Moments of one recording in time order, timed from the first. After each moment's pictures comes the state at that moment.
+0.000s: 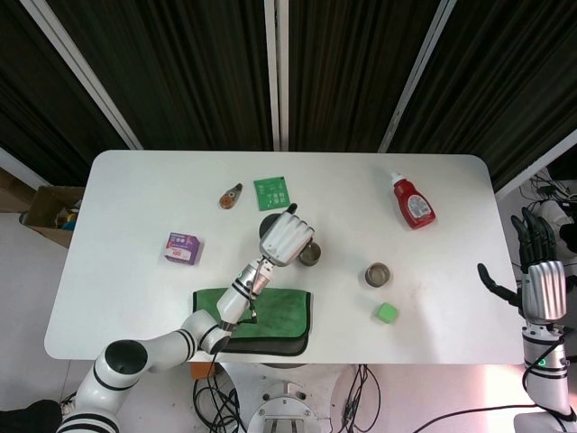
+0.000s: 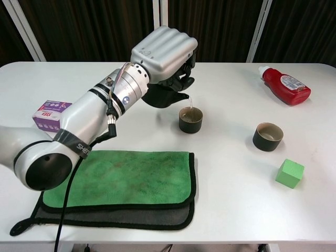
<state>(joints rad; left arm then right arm) -1.03 -2.14 -0.25 -0.73 1.45 1.17 0.32 0.18 -1.43 0.17 -1.13 -1.57 1.73 0.42</state>
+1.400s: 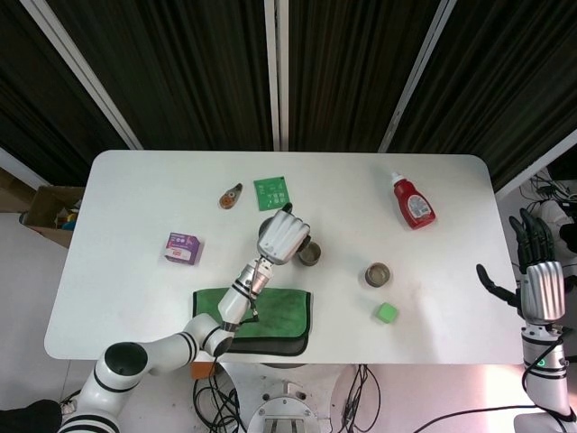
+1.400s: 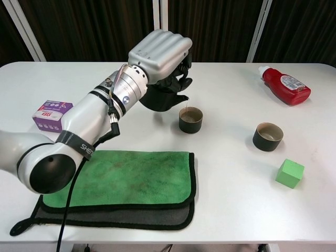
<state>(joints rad) -1.02 -2.16 -0.29 -0.75 1.40 1.15 0.29 0.18 -1.43 0.17 -1.13 -1.57 1.72 0.42</state>
